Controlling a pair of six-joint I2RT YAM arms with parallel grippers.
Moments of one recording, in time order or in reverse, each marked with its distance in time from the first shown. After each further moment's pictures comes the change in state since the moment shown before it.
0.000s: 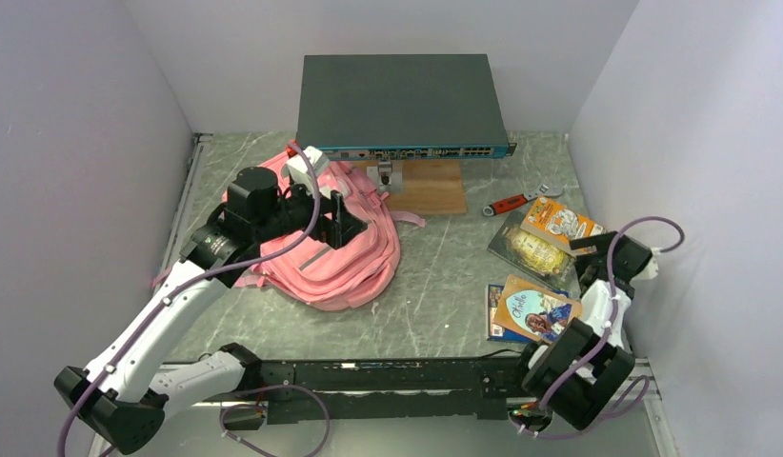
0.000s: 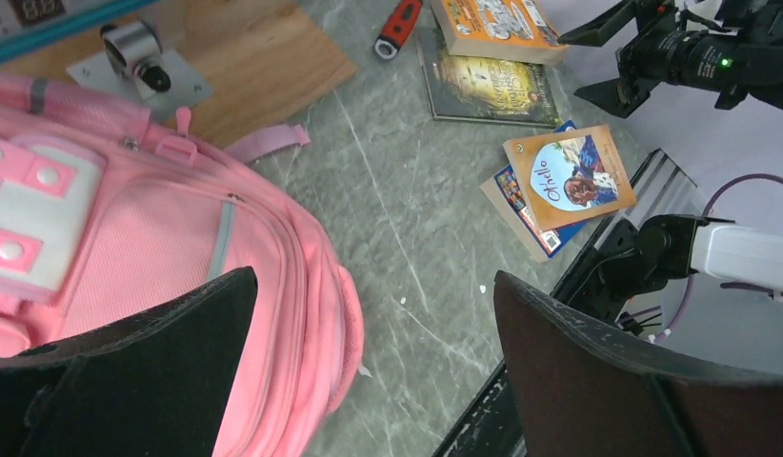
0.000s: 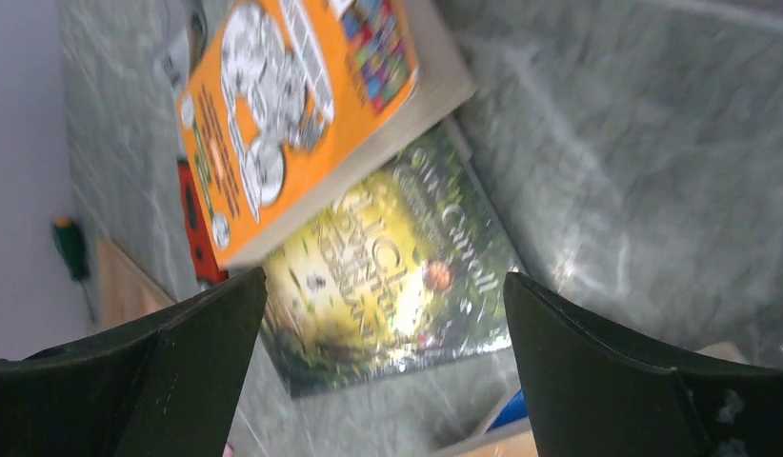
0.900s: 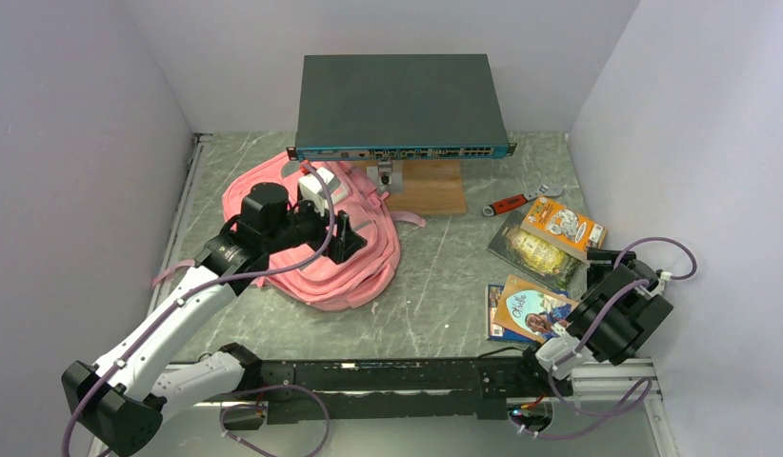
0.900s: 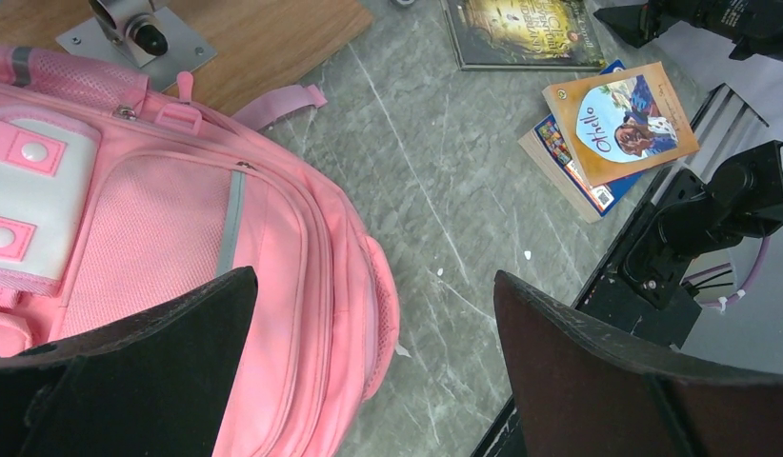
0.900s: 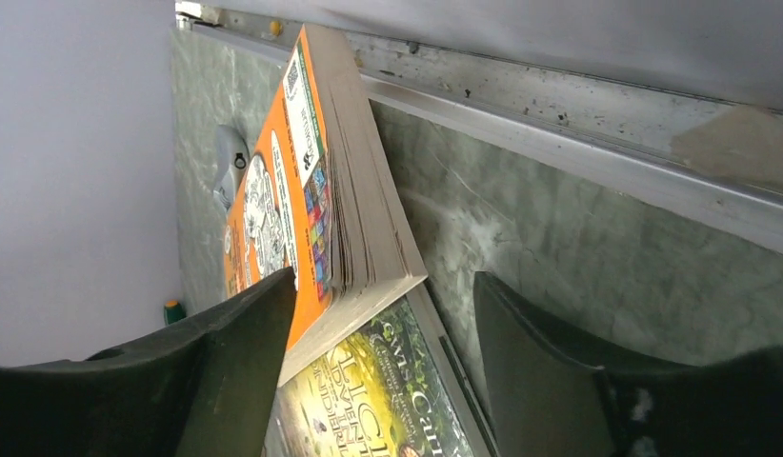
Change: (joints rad) left arm -0.014 -0.018 -0.148 0.095 0.006 0.120; right arm -0.242 0.411 -0.179 0.793 -0.200 0.145
